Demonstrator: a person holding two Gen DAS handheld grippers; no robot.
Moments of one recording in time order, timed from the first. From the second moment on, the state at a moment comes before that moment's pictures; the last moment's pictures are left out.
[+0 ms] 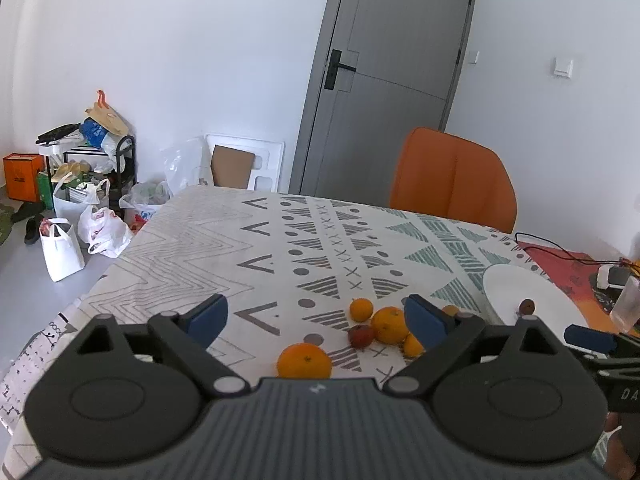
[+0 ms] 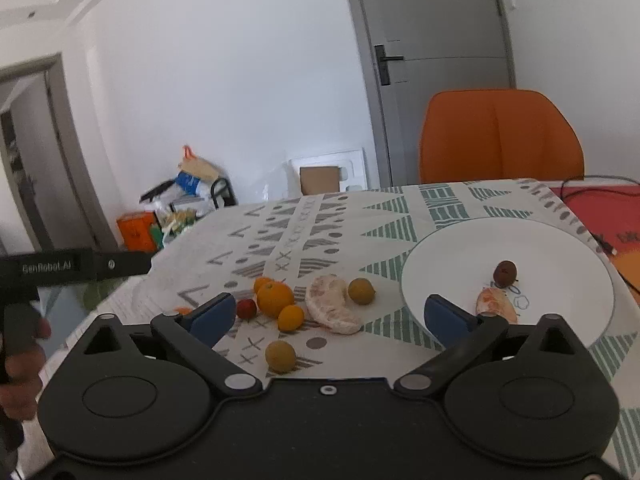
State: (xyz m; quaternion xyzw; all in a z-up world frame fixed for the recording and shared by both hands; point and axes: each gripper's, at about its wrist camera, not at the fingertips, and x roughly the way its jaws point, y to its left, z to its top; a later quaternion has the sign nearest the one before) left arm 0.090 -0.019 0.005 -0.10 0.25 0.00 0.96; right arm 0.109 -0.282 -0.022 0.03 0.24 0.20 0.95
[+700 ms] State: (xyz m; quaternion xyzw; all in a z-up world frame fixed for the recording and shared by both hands) left arm 0.095 0.006 -0.039 -0.12 0.29 -0.02 0.95; right arm 0.132 -0.234 -0.055 0.01 0.31 0.23 0.92
